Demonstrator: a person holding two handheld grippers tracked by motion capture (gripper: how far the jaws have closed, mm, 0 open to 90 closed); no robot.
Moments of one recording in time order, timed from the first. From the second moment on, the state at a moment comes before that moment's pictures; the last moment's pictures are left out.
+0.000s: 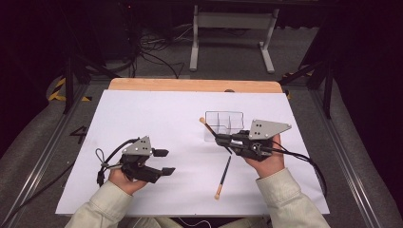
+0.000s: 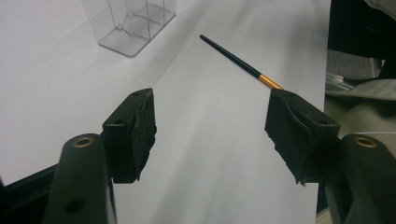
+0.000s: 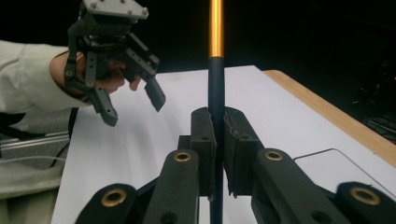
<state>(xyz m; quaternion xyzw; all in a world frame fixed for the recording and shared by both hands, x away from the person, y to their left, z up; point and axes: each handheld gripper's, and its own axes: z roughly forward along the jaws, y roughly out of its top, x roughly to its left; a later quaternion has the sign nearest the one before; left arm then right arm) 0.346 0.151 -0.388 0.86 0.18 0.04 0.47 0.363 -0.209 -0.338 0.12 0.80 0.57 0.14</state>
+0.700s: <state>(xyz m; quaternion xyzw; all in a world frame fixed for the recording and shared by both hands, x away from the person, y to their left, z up) 0.348 0.159 -0.405 0.83 0.22 0.06 0.51 0.383 -0.211 -0.339 0.17 0.75 0.61 0.19</state>
